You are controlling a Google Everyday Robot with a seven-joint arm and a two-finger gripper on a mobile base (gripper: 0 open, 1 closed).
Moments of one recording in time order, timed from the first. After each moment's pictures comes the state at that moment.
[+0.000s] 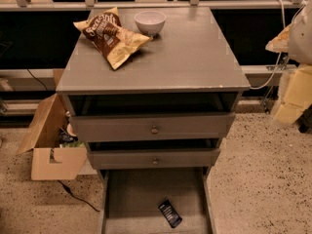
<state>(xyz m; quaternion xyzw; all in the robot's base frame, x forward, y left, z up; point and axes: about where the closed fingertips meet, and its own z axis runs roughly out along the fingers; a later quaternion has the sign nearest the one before) 0.438 -0.217 0.976 -0.60 0.78 -0.03 0.16</state>
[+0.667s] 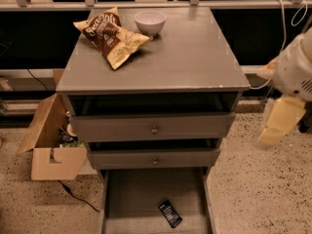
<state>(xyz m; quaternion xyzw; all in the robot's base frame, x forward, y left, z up) 0.434 -0.212 0.920 -0.58 0.80 0.00 0.16</state>
